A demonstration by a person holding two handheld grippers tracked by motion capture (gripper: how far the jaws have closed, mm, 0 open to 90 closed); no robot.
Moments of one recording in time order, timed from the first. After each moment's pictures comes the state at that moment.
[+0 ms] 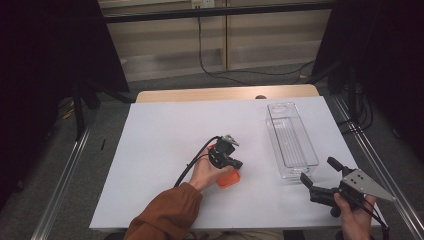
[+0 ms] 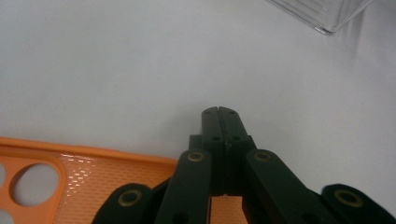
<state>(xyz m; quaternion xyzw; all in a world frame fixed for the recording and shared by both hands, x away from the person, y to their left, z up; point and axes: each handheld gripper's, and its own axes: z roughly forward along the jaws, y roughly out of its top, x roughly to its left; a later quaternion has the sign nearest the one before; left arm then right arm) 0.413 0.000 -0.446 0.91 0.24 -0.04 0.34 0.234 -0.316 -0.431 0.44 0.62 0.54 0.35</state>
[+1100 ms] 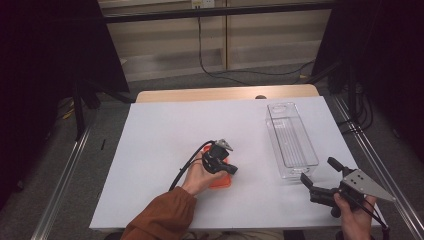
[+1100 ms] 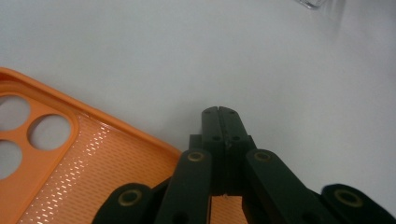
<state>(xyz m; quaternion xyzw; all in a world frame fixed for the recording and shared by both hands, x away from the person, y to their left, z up) 0.401 0.020 -0.446 0.91 0.23 -0.05 0.35 0.233 -0.317 -0.431 0.44 0.63 0.54 0.36</state>
